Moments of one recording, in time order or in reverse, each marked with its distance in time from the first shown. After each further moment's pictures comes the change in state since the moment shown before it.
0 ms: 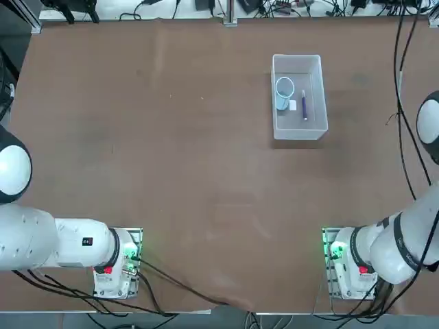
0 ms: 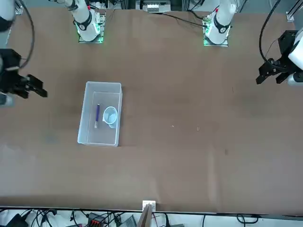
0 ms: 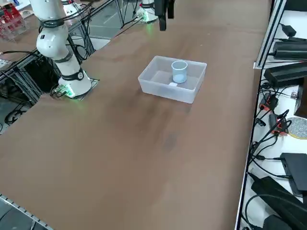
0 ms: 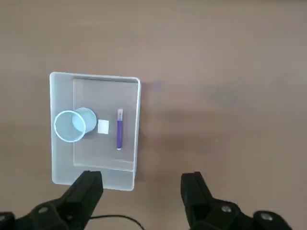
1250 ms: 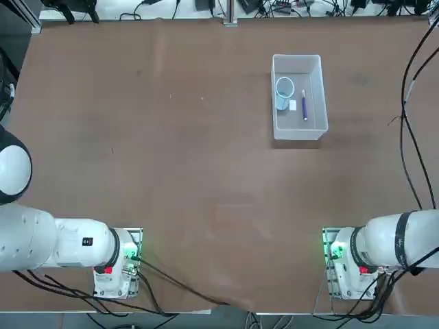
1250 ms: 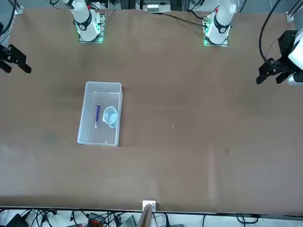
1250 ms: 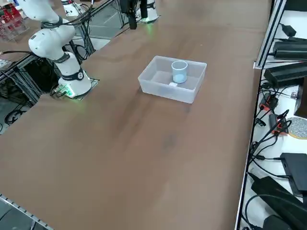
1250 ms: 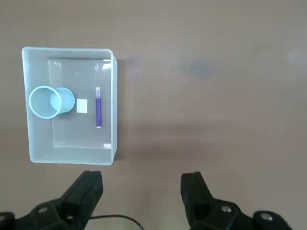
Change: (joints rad) arm -0.528 -0.324 0.582 -0.349 -0.189 0.064 0.060
